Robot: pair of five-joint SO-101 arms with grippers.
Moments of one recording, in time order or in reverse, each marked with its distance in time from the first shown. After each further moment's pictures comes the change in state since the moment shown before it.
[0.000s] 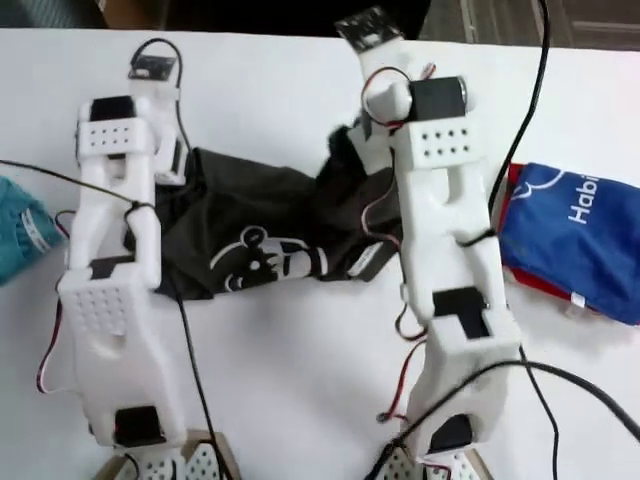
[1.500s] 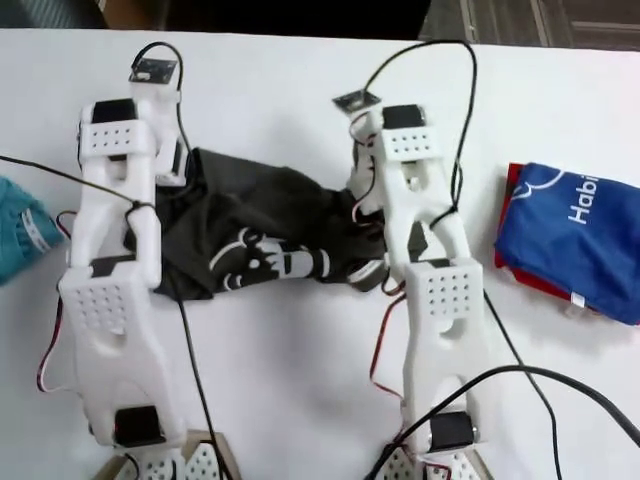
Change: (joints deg) left arm -0.2 0.3 0.0 -0.5 0.0; right arm 3.8 30.6 -6.9 0.3 0.7
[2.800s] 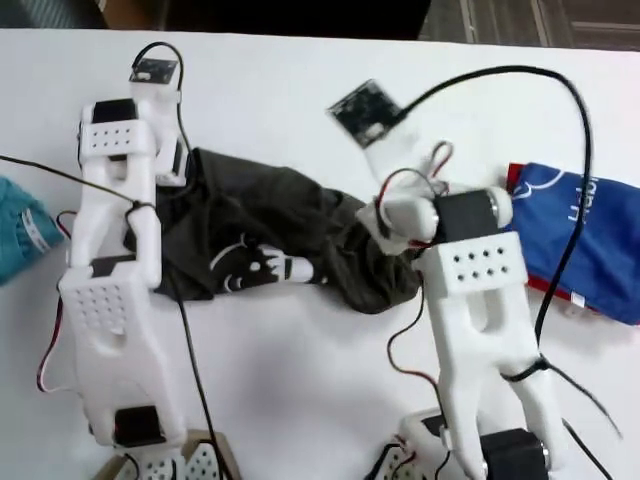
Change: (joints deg) left arm 0.0 0.0 0.0 0.0 0.0; right arm -3.1 -73.4 63.0 -20.0 7.5
